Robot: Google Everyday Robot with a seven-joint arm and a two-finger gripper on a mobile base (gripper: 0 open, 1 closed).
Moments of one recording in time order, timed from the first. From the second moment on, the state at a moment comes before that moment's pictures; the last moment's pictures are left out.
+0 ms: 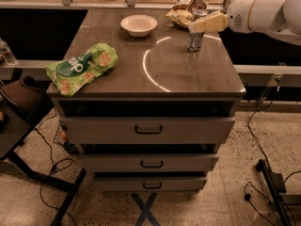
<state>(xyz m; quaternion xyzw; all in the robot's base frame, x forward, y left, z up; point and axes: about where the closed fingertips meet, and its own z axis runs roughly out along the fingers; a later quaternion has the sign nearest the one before) 0.757 -0.201 0.984 -0.32 0.72 0.13 0.60</state>
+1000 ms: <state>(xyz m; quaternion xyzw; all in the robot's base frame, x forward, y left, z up) 0.816 -0.178 0.962 -0.28 0.69 0.18 0.65</state>
